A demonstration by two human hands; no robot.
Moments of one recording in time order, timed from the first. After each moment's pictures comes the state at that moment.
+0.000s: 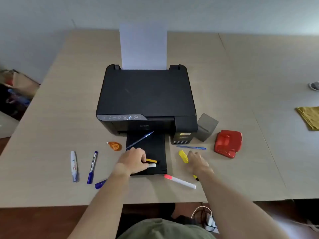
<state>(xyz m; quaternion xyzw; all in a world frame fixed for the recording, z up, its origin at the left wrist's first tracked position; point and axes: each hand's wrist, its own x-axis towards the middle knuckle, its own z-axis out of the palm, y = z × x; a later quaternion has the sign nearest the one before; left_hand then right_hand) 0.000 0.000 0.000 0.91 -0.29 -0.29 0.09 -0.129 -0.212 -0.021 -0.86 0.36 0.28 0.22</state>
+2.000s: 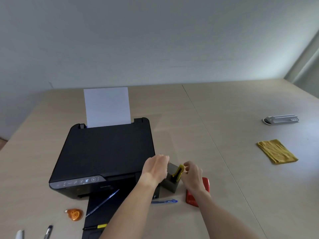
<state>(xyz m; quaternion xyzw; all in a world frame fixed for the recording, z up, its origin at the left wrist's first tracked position) -0.001 -0.248 0.094 0.88 -0.45 -0.13 0.11 -0.107 -0.365 0.029 -0.79 0.43 -0.11 0.41</state>
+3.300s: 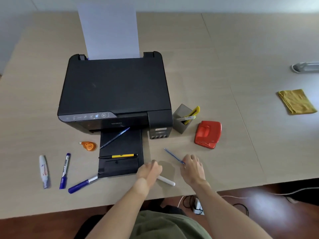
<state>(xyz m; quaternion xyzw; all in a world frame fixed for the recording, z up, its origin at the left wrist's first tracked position) -0.103 -0.103 -0.038 0.83 -0.46 -0.29 -0.13 -0.205 -0.249 -0.066 -0.89 0.37 0.13 0.23</state>
